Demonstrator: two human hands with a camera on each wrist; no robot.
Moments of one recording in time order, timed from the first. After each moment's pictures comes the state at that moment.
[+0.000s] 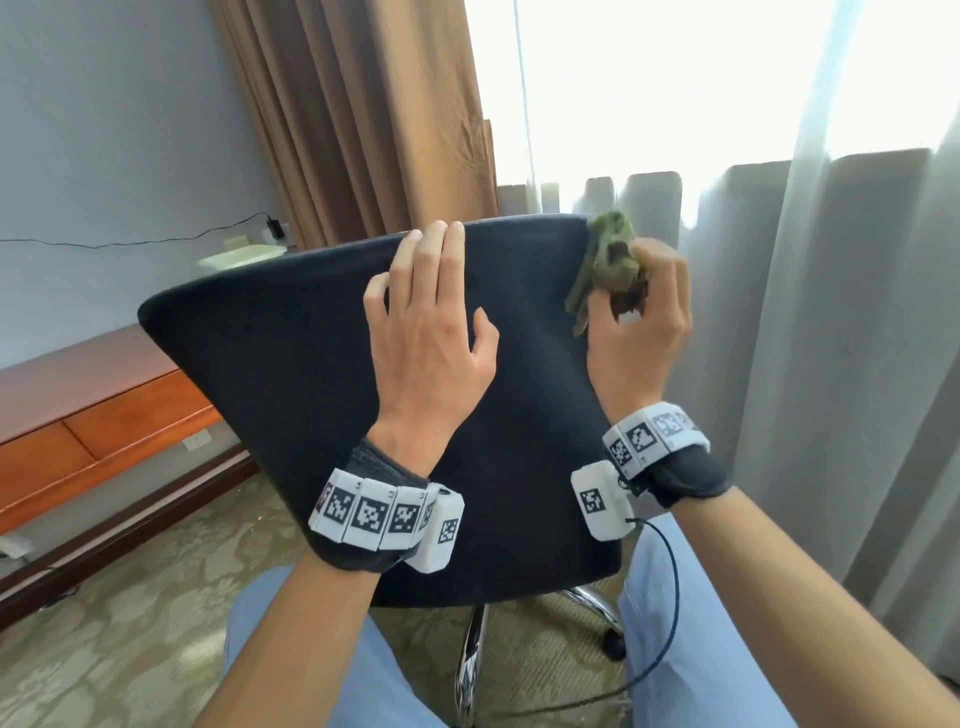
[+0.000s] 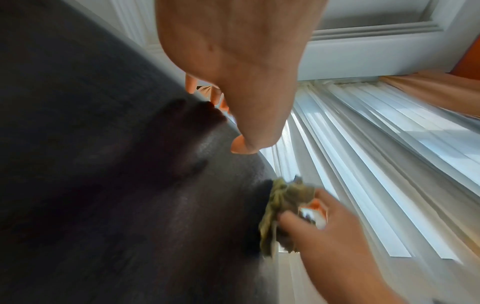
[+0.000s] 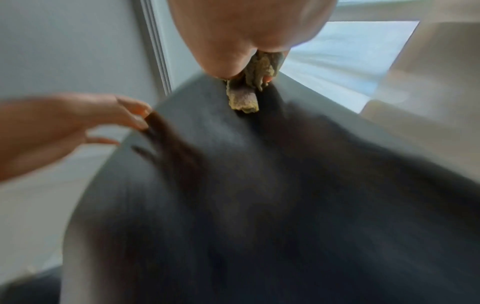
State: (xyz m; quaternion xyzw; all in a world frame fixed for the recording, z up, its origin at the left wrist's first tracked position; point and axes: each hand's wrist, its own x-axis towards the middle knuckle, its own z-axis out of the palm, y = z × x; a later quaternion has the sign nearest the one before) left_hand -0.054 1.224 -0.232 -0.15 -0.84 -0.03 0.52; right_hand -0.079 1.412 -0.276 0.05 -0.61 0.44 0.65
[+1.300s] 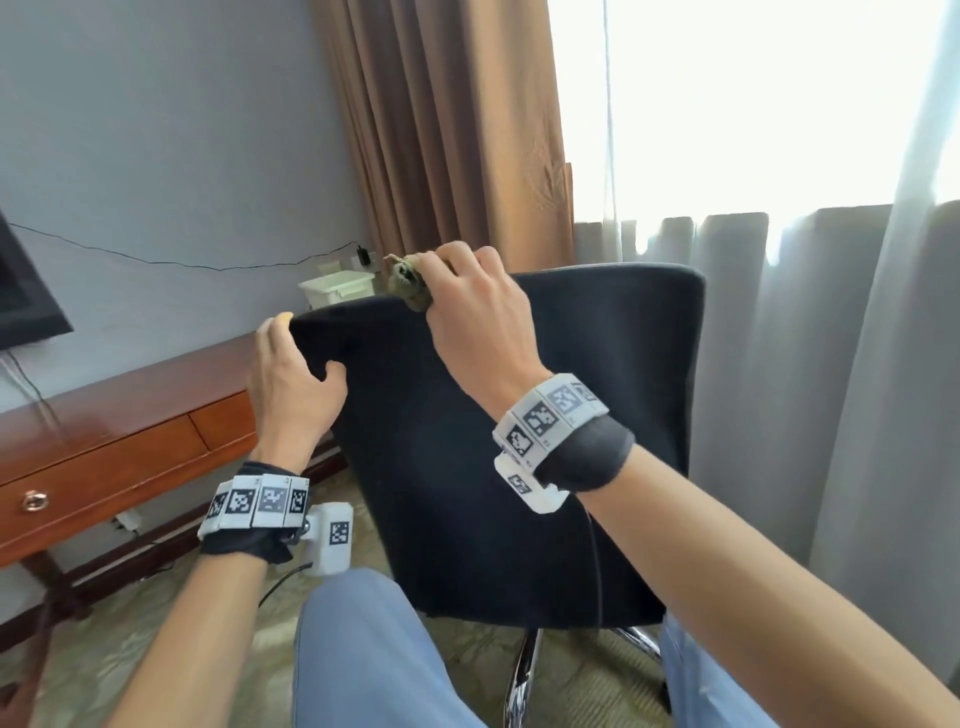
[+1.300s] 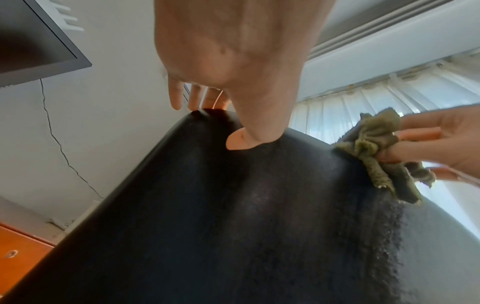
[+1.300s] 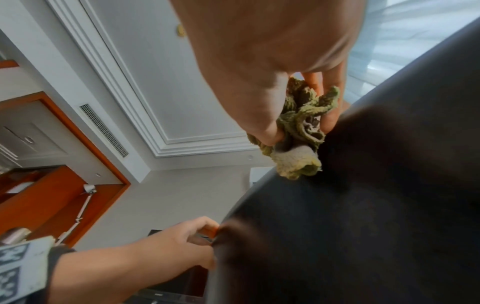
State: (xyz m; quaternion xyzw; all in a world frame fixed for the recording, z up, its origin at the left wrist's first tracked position) left_hand -0.070 1.009 -0.221 0.04 -0.87 -0.21 0.44; right_hand -0.051 1.232 -0.176 0.20 -0.81 0.20 0.51
